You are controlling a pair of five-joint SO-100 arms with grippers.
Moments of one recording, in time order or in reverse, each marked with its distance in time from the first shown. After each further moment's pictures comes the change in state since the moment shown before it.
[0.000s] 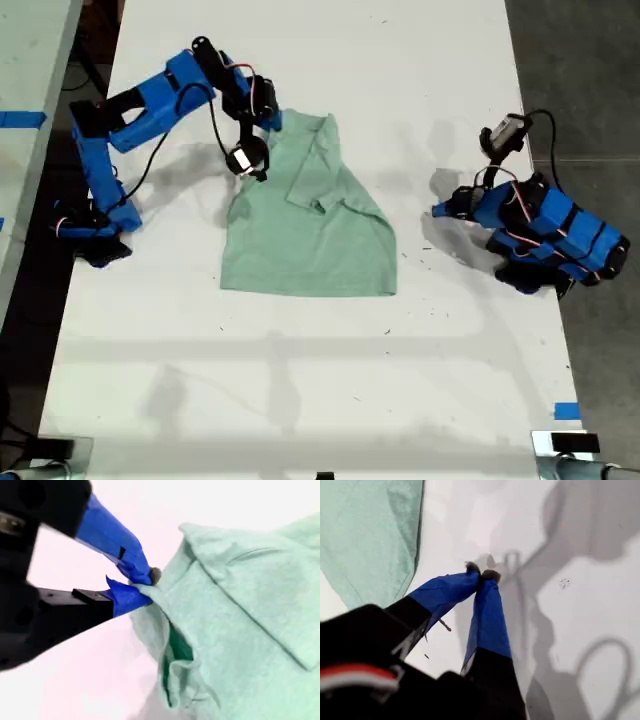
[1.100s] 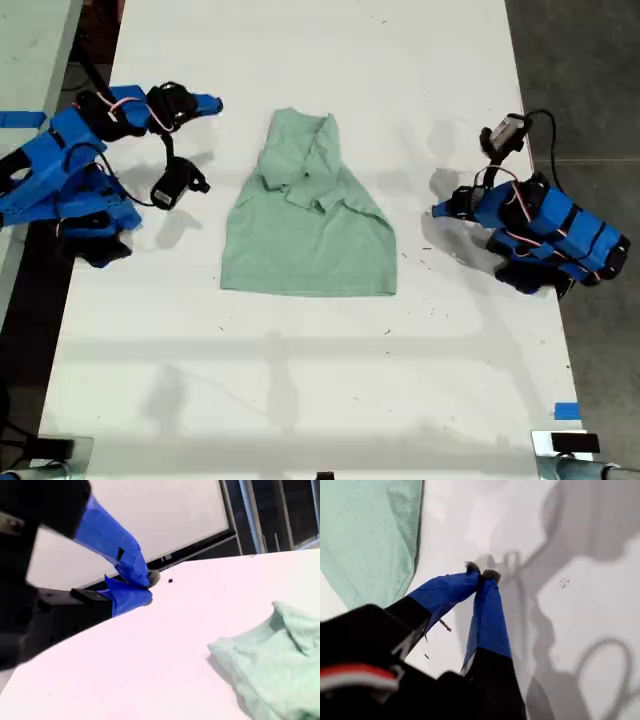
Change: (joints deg) arm 0 -9.8 88.9 92.8 -42.6 -0.4; arm 1 -0.1 0.0 0.0 0.0 0.0
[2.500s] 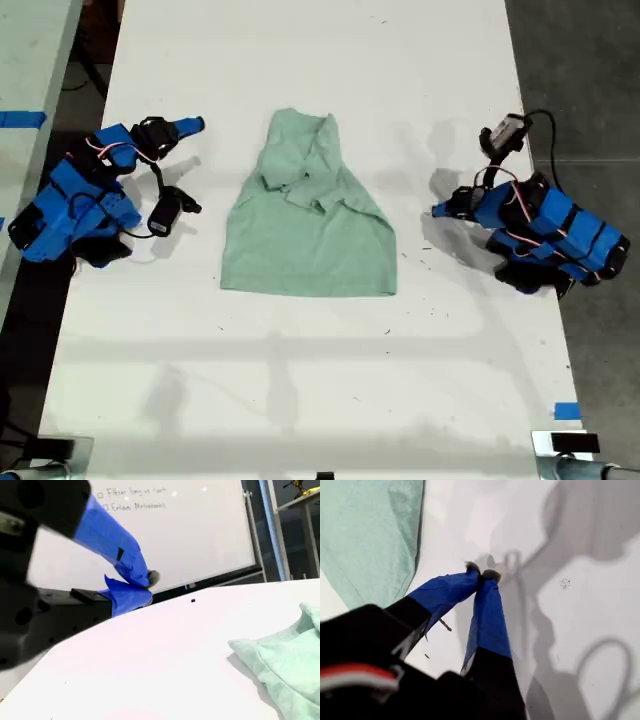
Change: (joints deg) arm 0 -4.0 40.7 32.3 4.7 0.2; arm 1 -0.1 0.0 0.0 0.0 0.0
